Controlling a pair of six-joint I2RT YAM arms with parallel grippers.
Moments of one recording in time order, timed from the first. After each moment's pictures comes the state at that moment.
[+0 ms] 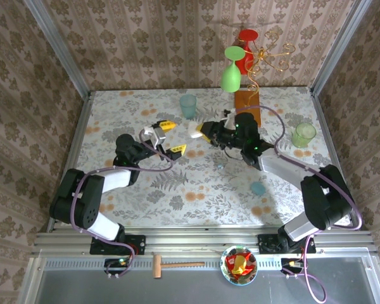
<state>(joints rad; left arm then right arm) -0.36 1.51 0.55 1.08 0.87 0.08 0.44 1.51 0.92 0.31 -0.48 1.17</state>
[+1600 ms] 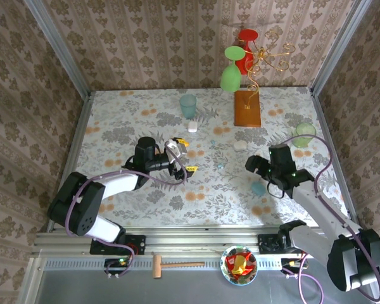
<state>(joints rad) -0.54 1.47 0.57 0.55 0.72 0.36 0.22 0.99 0.56 -0.48 -0.01 0.67</state>
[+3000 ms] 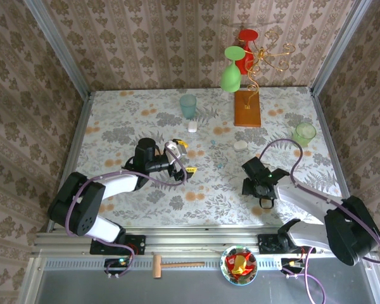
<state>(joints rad) -0.54 1.47 0.56 0.55 0.71 0.36 0.51 1.22 0.56 -0.66 0.24 0.71</state>
